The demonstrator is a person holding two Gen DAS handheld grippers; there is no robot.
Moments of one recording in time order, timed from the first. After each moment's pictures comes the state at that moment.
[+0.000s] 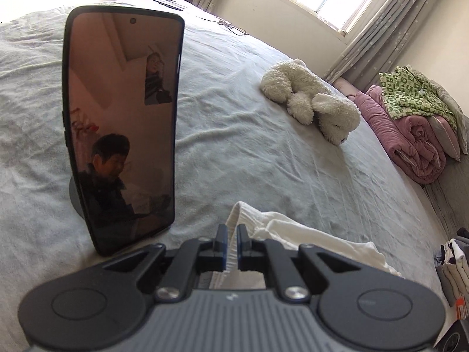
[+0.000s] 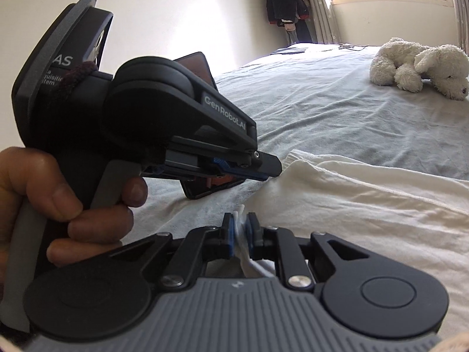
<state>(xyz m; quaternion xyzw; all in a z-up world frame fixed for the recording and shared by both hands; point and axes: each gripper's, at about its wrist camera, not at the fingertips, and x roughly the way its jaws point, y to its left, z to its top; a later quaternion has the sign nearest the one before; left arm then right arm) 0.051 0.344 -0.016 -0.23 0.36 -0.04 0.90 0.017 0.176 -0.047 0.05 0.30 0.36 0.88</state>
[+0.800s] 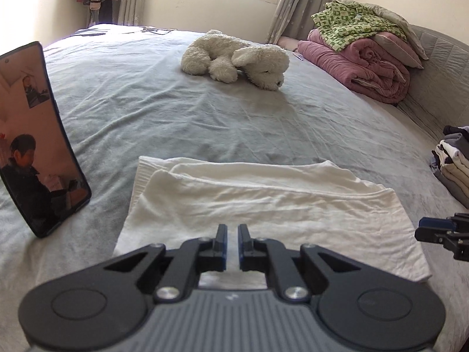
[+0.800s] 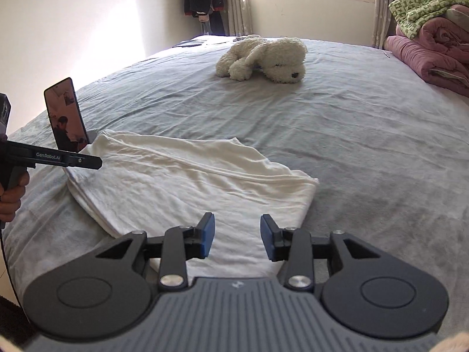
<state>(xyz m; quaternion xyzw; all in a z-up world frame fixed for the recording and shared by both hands) 0.011 0.247 -0.029 -0.04 0.37 -0.13 0.92 -0.024 -0.076 -0.022 0.00 0.34 0.18 0.92</state>
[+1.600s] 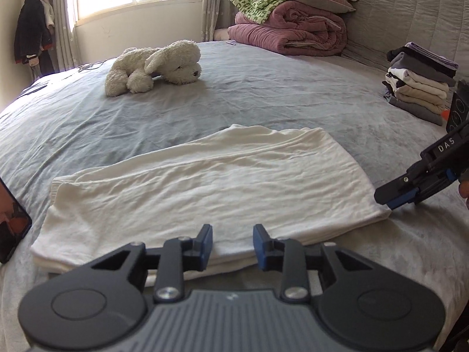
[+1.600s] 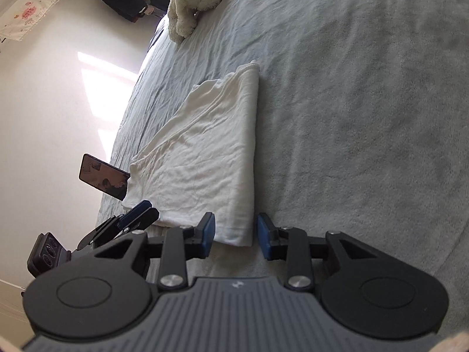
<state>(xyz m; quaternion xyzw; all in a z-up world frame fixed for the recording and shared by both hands) -0.036 0.156 -0.036 0.10 0.35 -0.21 0.91 -0.013 -0.160 -0.075 0.36 0.50 0.23 0.76</state>
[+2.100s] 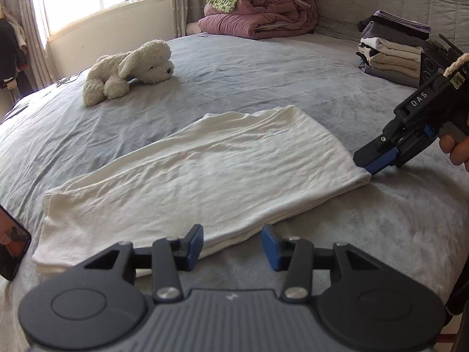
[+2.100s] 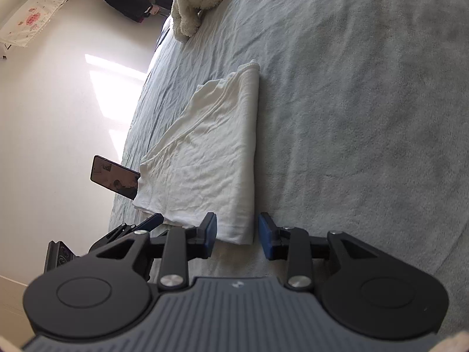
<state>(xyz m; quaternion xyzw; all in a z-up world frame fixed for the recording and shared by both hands) -0.056 0.136 -0.027 0.15 0.33 -0.25 0.90 -0.011 -0.168 -0.074 0.38 0.49 0.25 0.74</state>
